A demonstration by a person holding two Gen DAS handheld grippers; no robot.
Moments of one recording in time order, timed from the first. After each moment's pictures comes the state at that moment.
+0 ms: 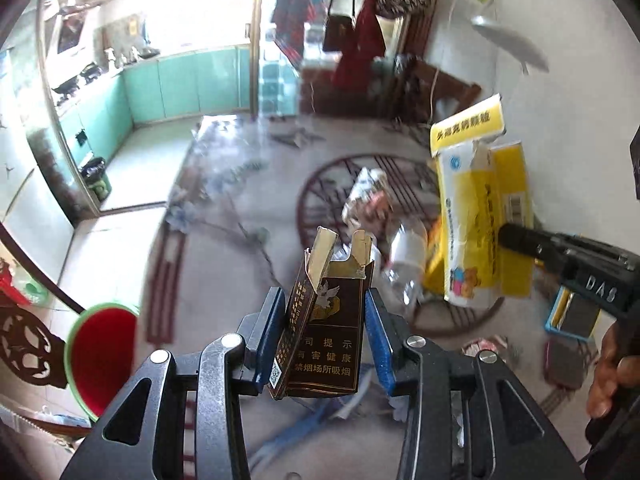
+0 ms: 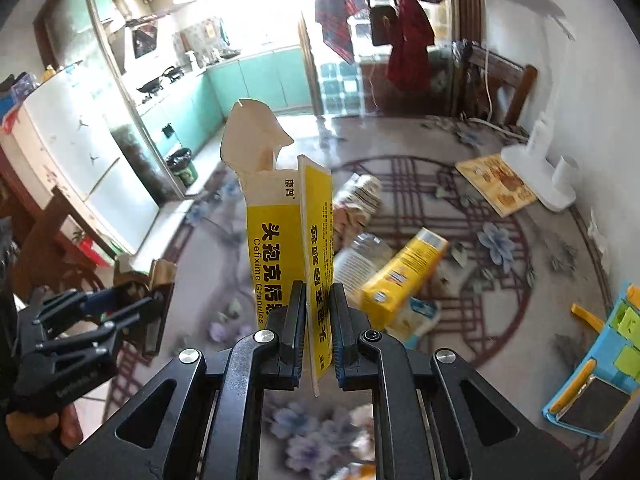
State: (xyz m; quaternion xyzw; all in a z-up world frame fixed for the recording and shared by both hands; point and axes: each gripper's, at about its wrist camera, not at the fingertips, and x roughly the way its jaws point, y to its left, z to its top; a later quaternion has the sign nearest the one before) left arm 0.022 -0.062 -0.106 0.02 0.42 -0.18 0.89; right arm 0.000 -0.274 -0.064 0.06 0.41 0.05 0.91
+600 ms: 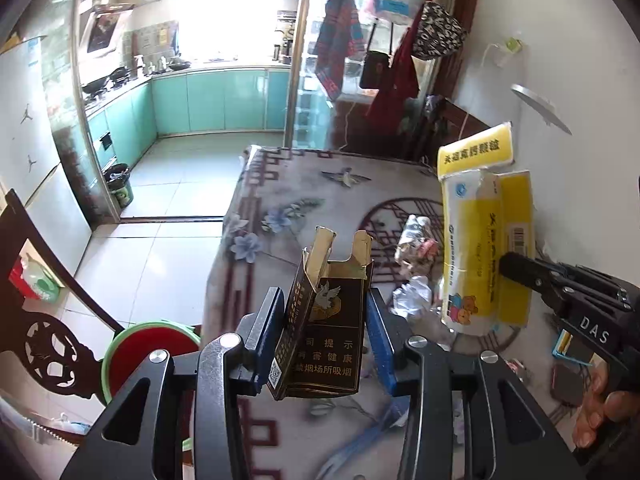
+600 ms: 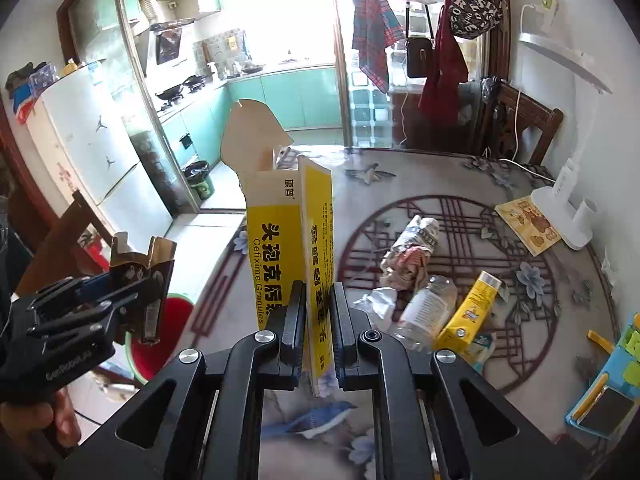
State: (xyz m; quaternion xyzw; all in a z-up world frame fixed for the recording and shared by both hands) left arm 0.033 0.038 -0.064 -0.01 0.39 -0.15 0.91; right arm 0.016 -0.182 -0.037 0.04 0.38 0.06 0.92
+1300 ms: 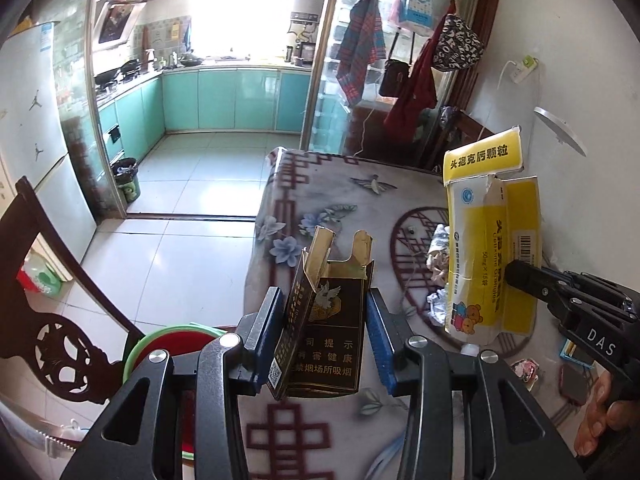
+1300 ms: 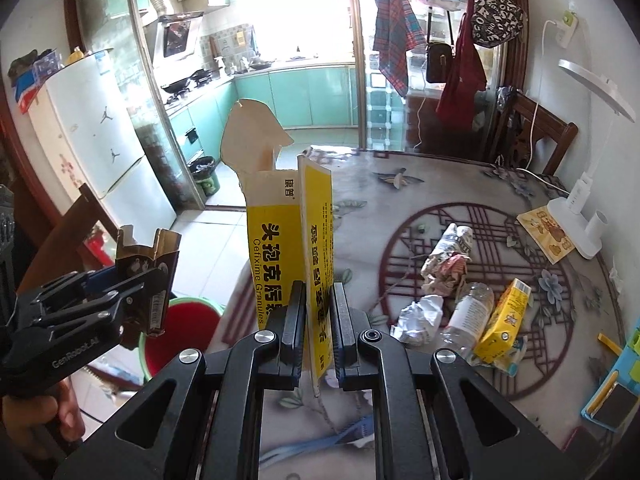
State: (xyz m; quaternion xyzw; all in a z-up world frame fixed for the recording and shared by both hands) left arm 0.045 0.110 -0.068 -0.03 0.39 -0.14 0.91; right arm 0.027 -0.113 -0.037 0.02 0.38 0.06 0.92
